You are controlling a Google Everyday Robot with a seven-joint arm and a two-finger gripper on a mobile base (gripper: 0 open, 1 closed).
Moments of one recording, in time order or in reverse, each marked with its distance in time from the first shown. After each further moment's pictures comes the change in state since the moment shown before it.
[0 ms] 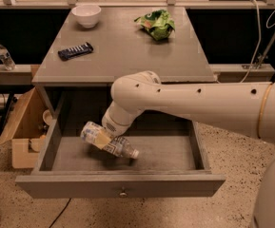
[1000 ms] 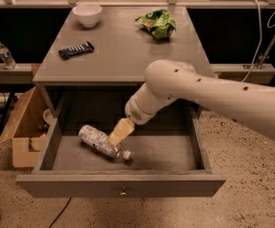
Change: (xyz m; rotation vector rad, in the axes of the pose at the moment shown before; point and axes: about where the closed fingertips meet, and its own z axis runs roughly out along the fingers) arm 0.024 -0.031 -0.055 -0.028 -0.090 -0.035
